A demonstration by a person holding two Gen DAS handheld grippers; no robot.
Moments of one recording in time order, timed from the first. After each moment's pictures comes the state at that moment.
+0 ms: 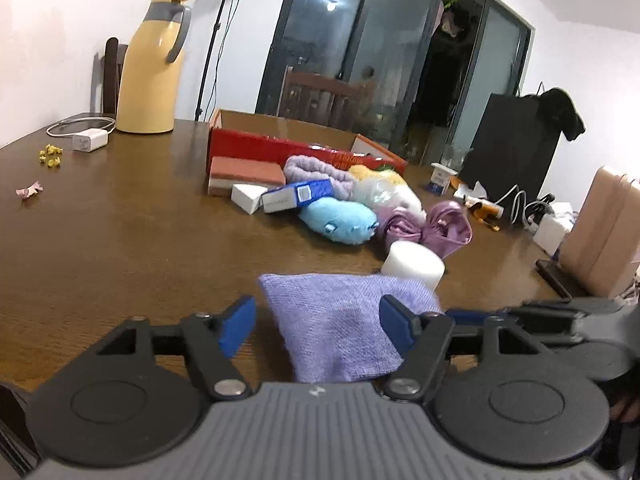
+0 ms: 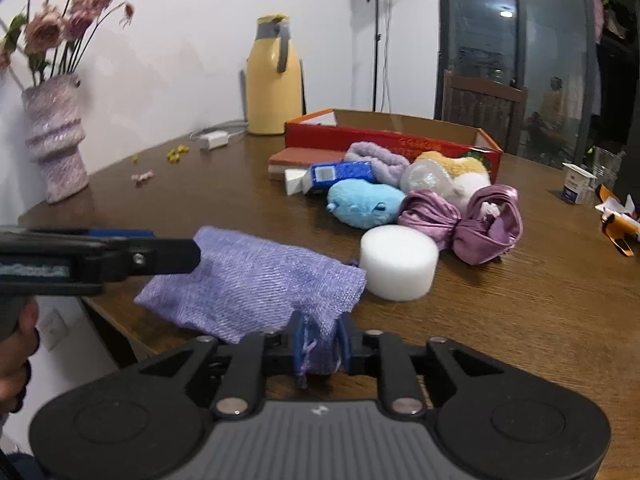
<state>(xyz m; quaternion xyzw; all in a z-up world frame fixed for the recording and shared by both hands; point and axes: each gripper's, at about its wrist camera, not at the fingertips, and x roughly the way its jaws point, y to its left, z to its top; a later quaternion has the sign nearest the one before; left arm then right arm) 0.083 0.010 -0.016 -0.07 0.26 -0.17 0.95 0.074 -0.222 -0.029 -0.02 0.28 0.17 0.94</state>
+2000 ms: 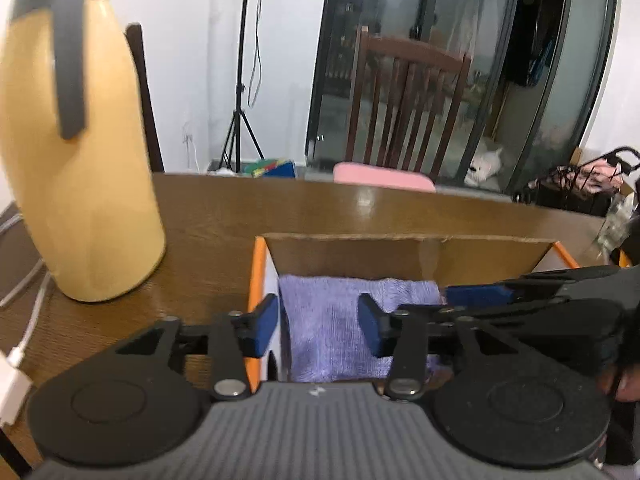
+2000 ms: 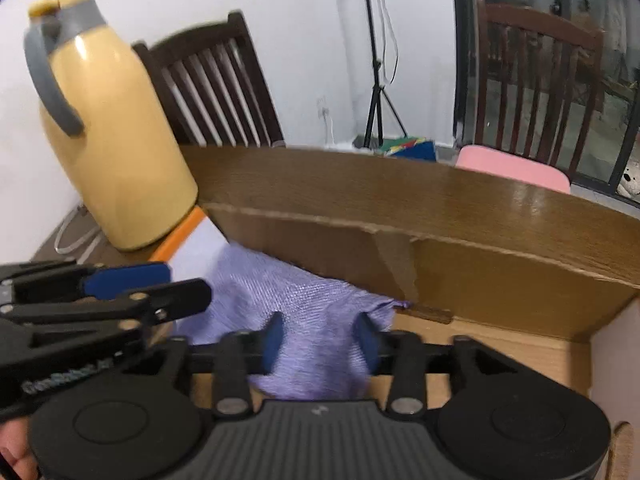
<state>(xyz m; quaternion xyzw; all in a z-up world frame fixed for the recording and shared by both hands) 0.572 0.007 0.043 -0.02 0.34 -0.08 0.94 0.610 -0.179 0.025 0.03 0.40 0.19 0.90</state>
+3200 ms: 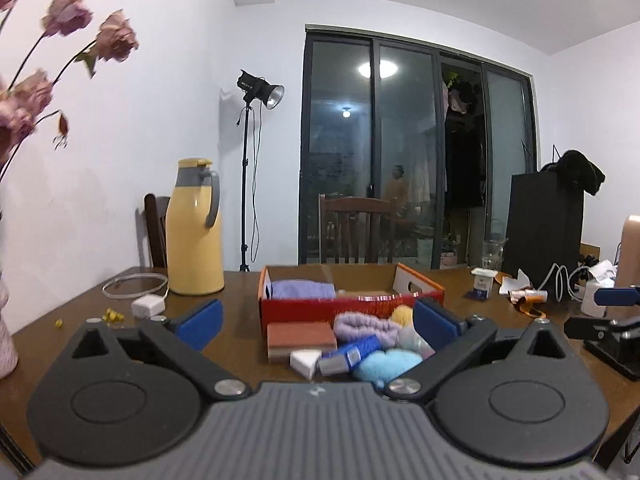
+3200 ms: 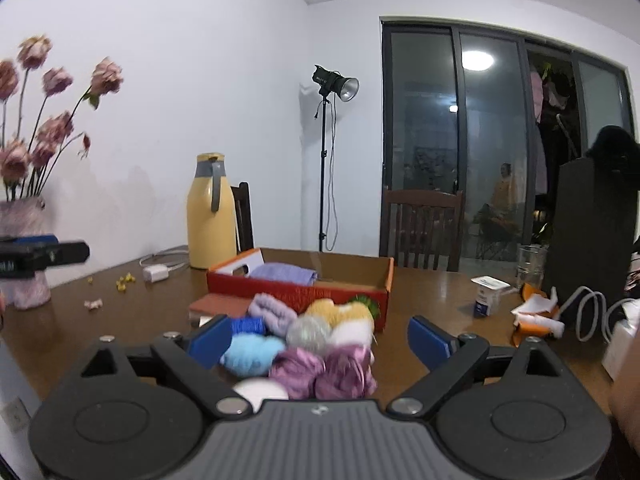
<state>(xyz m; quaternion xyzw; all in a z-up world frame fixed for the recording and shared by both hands) 0.061 0.003 0.059 0.00 0.07 -0.09 0.99 0.055 -0.318 0.042 -0.02 0.11 0.10 0.99</state>
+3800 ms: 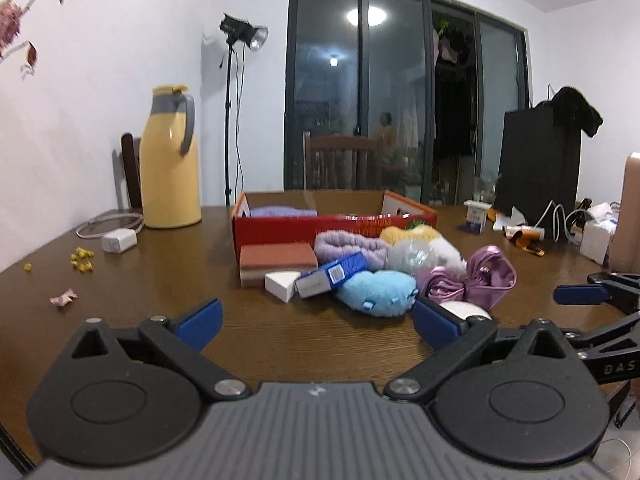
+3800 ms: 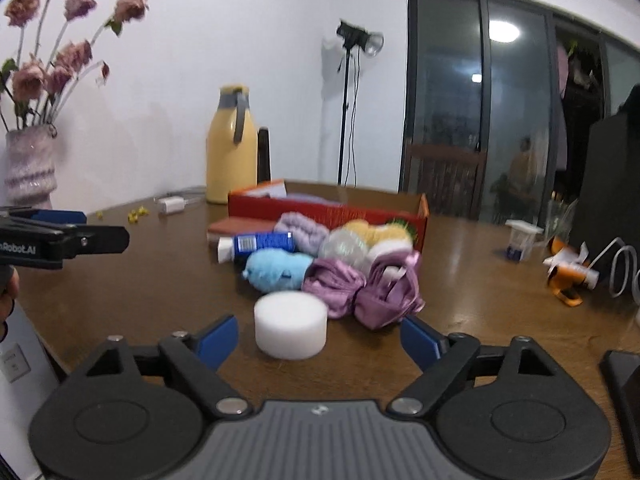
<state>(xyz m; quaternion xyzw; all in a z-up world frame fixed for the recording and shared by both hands) 0.105 -0.015 0.001 0.01 0.16 -0.11 0.98 0.089 -0.281 -0.026 -0.03 0.19 0.14 0.97</state>
